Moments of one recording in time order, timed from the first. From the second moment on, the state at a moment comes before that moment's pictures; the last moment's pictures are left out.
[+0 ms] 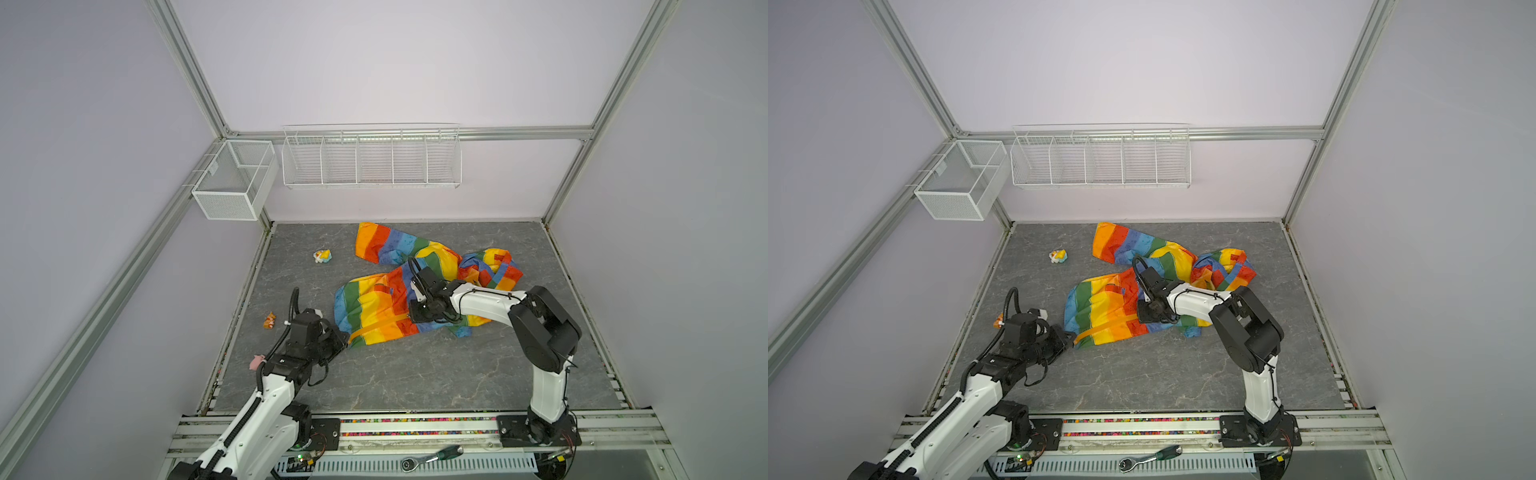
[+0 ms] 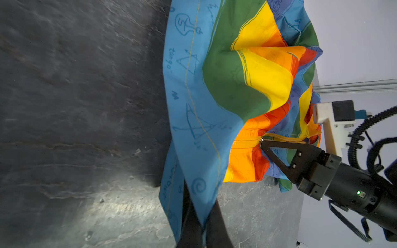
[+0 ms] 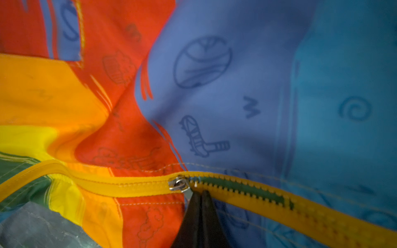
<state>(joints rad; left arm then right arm) -0.28 0.80 0.32 -0.29 0.31 -0.92 0.73 1.94 1.23 -0.43 -0.13 0.54</state>
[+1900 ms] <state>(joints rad) -0.28 0.77 0.31 -0.29 0.32 -0.92 0.79 2.06 1.47 -0.69 -0.04 0.23</state>
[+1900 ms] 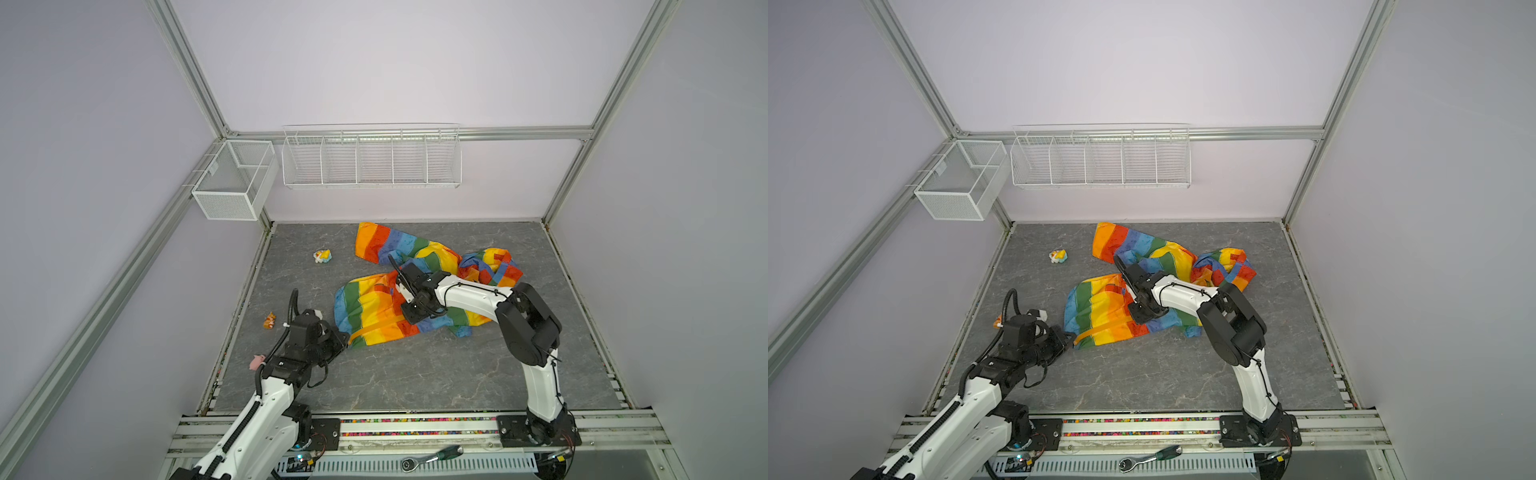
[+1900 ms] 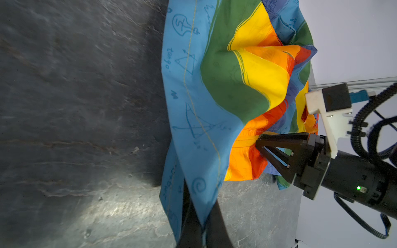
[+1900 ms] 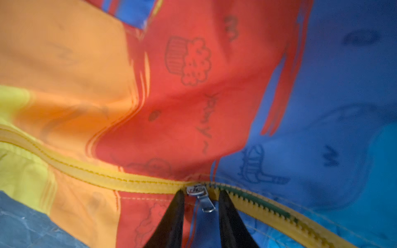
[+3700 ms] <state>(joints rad) -0.25 0.71 0.32 -0.41 0.25 -0.92 0.76 1.95 1.37 -0.68 -0.12 0.21</state>
